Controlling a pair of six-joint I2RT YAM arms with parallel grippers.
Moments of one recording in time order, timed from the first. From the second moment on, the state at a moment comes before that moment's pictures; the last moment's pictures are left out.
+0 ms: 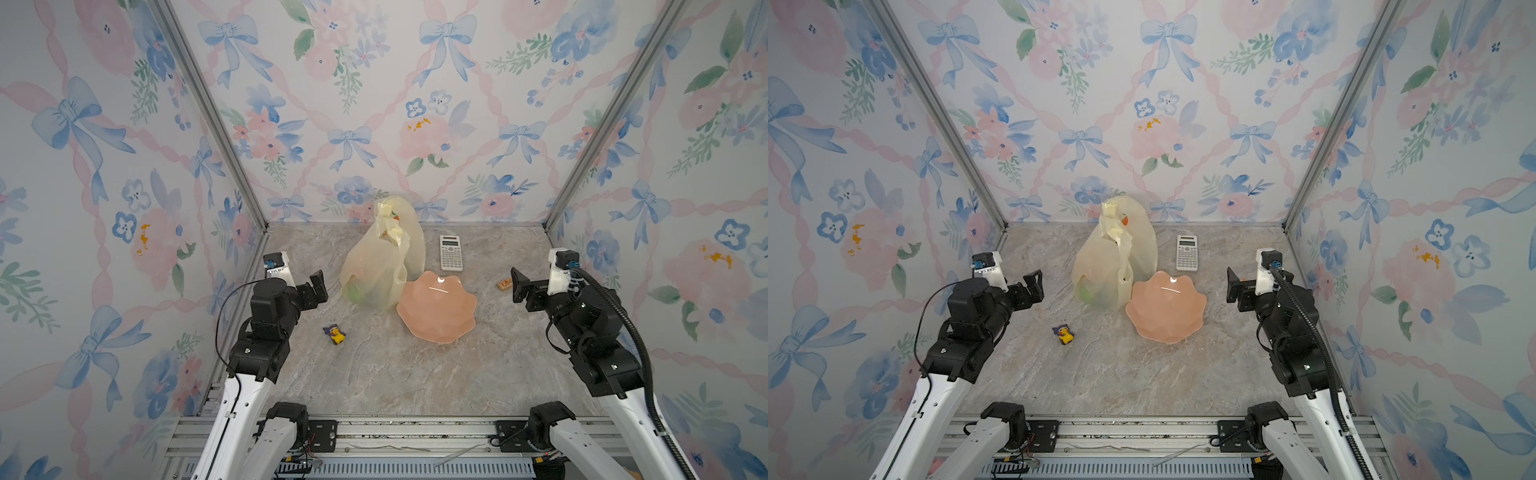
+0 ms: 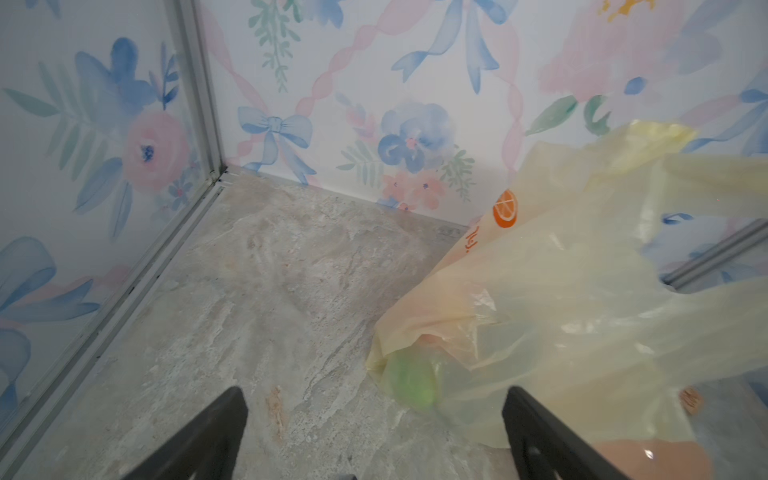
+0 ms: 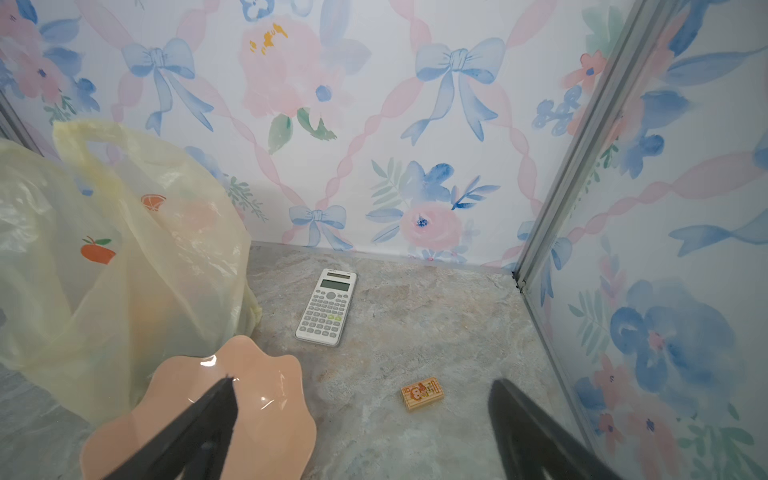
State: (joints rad) left arm -0.12 0.73 0.74 -0.38 -0.15 -0.31; right arm 0.22 0.69 0.79 -0.31 0.11 -0.04
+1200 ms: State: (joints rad) left arm -0.02 1.53 0.22 1.05 -0.21 -0.04; right arm -0.02 1.31 0.42 0.52 -0.12 -0.01
